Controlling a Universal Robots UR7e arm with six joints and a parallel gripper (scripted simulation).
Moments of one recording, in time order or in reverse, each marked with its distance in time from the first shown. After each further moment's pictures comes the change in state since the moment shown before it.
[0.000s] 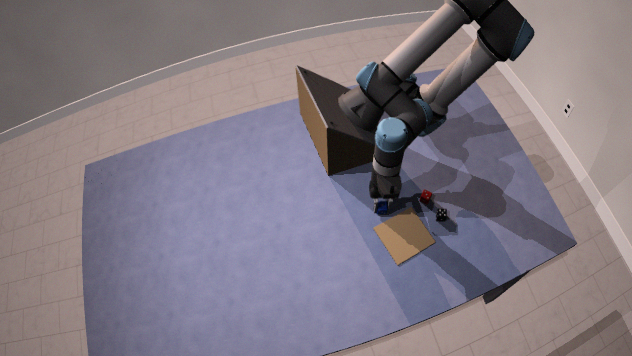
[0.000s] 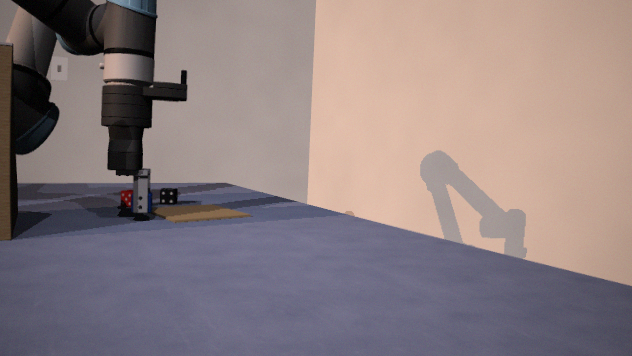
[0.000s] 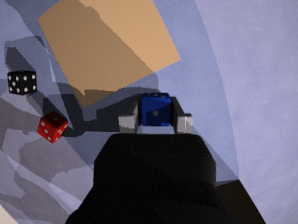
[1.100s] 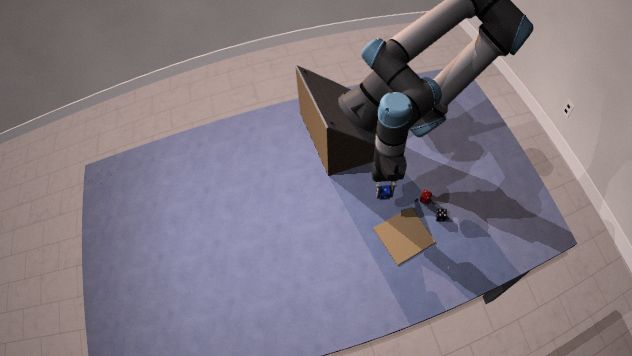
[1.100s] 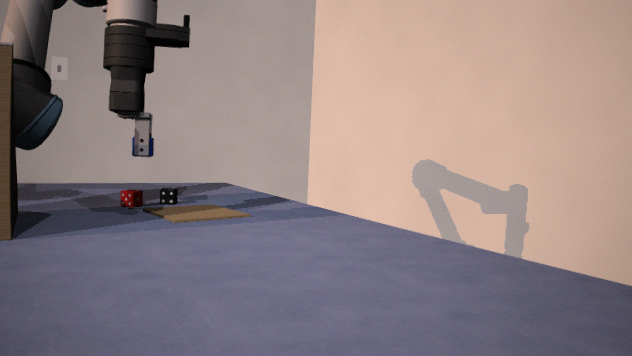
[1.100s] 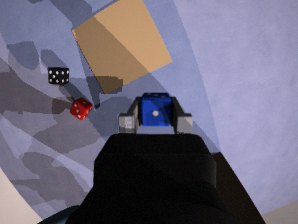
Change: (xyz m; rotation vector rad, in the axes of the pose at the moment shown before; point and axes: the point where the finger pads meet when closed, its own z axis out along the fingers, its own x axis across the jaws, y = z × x) arm 0.000 0.000 -0.088 0.001 0.001 -0.001
